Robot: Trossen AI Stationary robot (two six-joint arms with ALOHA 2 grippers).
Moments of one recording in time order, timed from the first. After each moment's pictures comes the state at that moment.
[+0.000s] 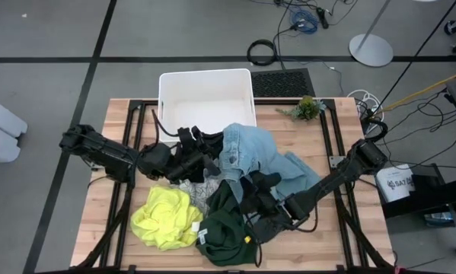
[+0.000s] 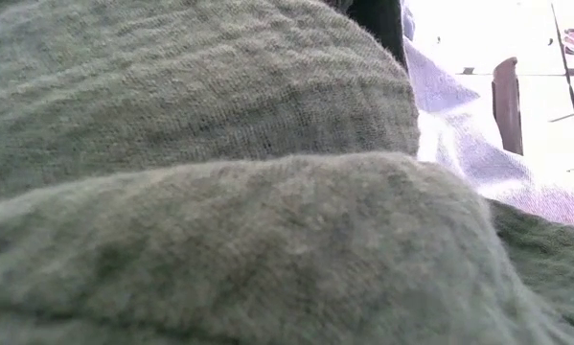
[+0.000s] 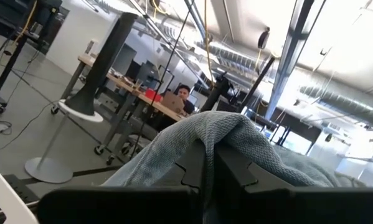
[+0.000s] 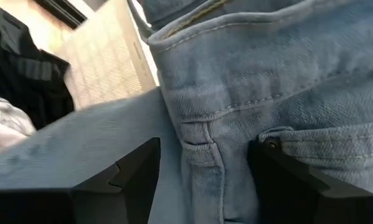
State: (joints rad) left arm -0.27 1.45 1.13 0.80 -0.73 -0.23; right arm 0.56 1.80 1.31 -0.08 1.54 -0.51
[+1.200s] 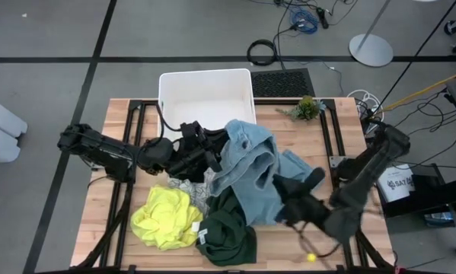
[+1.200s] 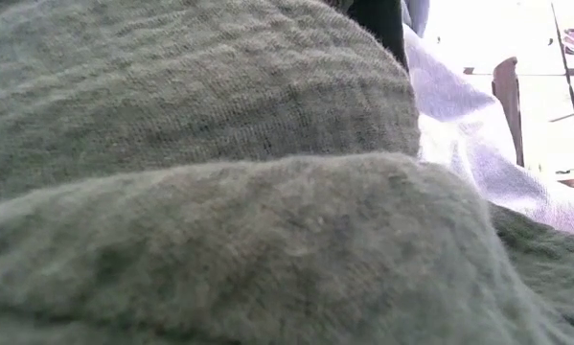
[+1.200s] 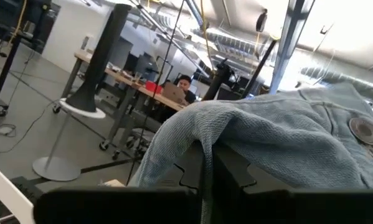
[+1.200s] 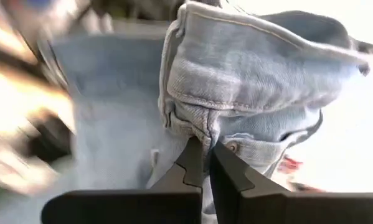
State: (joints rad) left arm -0.22 1.42 1.13 0.70 -0.66 -0.23; right arm 0.81 1.46 1.32 0.05 1.50 -0.69
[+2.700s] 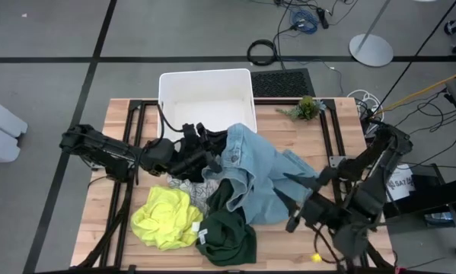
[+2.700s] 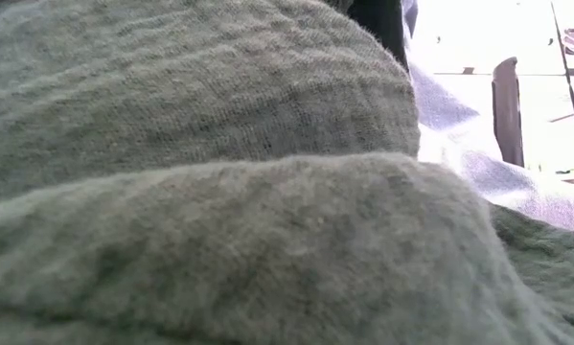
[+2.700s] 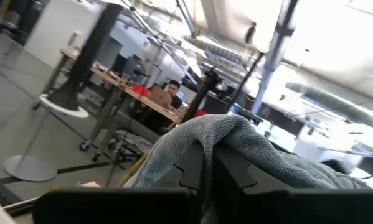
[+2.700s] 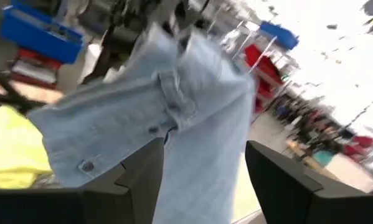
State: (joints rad) left arm -0.22 1.45 1.13 0.77 -0.60 -0.28; right arm 0.87 1.47 1.49 -0.53 1.47 0.01
